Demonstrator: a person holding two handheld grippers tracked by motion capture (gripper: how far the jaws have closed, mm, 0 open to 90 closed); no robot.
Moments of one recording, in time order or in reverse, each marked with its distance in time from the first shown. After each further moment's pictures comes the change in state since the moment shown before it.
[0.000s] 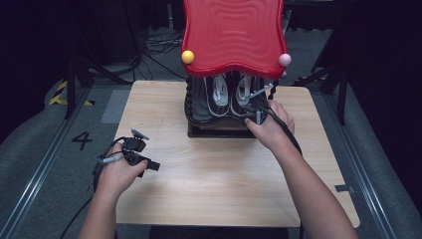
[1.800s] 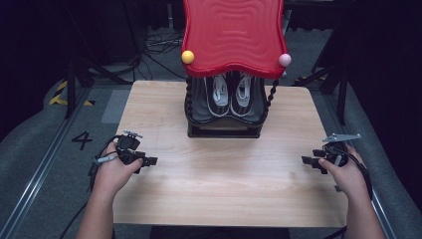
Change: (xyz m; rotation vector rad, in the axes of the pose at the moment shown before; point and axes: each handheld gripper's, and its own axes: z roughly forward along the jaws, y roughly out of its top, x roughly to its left) left arm 0.026 -0.004 0.008 -0.154 0.018 0.078; right arm -0.129 -0.222 -0.029 -0.097 -0.038 0.200
